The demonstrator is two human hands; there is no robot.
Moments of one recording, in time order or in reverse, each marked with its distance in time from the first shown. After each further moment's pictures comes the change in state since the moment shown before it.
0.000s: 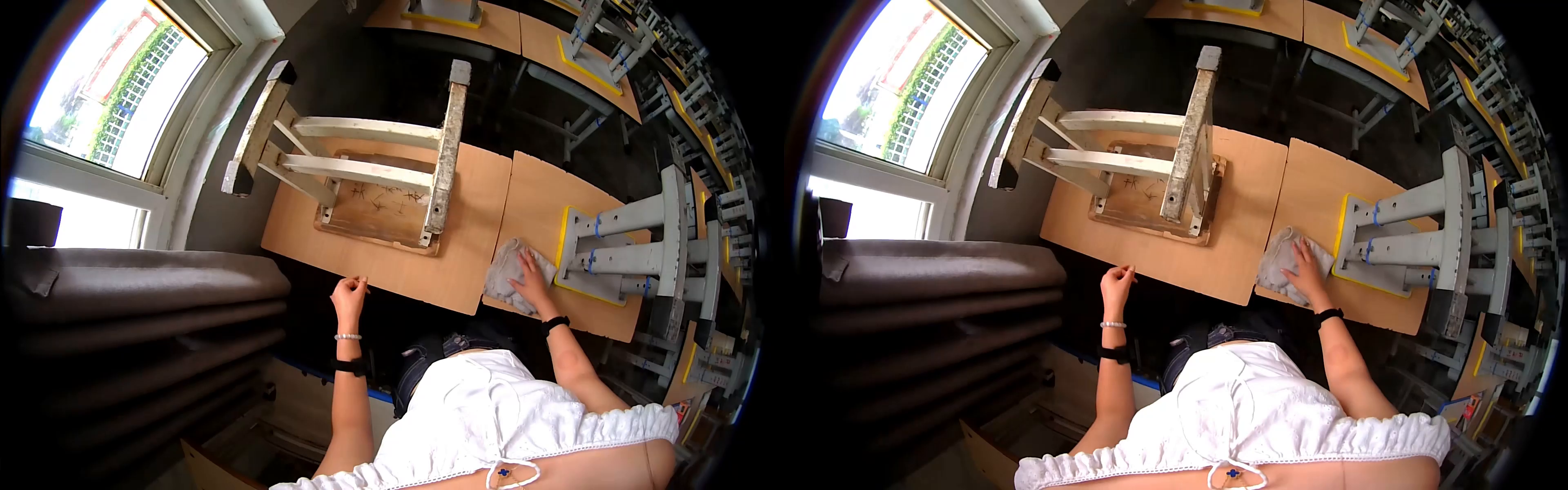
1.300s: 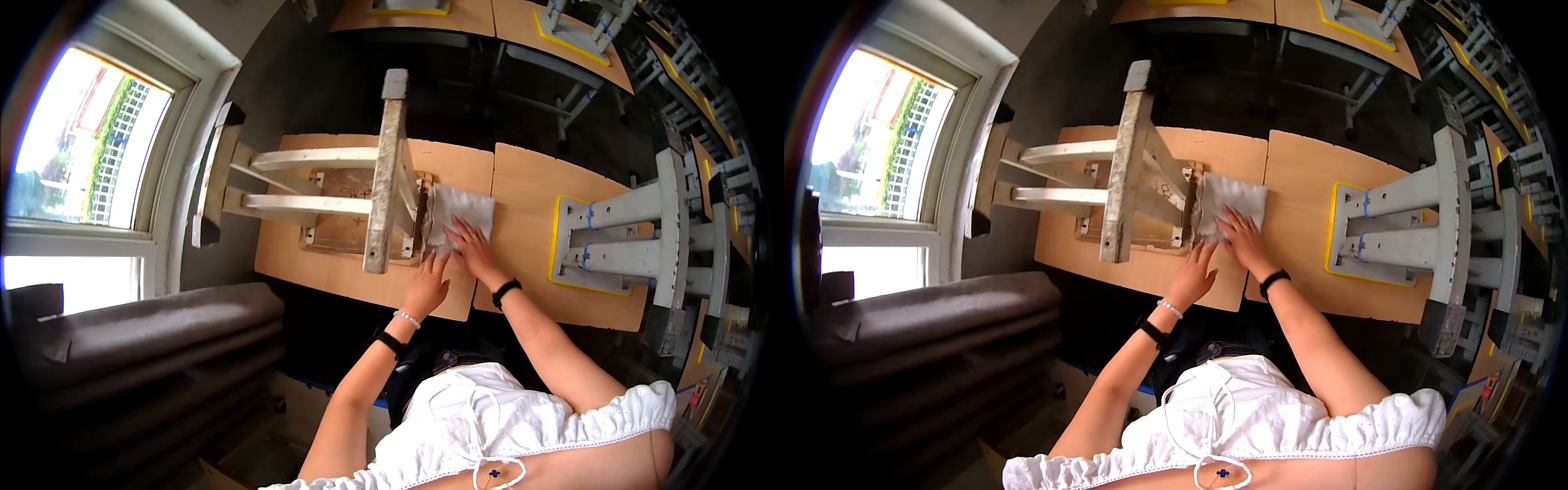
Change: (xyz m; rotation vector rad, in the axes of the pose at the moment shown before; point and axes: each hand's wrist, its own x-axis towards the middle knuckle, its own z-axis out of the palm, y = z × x) left_hand -0.022 0.120 0.140 0.339 -0.575 0.565; right_hand 0.103 -0.083 0.035 -0.081 0.007 -0.193
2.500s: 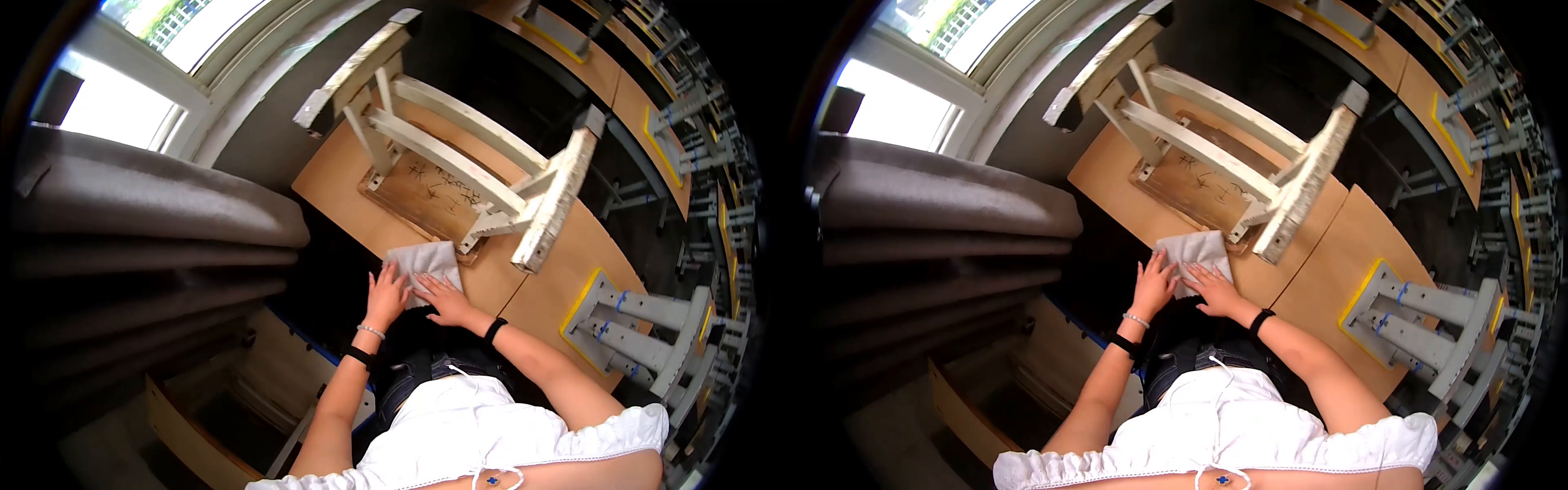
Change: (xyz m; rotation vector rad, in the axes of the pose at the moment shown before) left_hand -0.128 -0.112 -0.019 0.170 0.311 -0.434; right_hand -0.011 -0.138 0.052 0.039 -0.670 -0.583
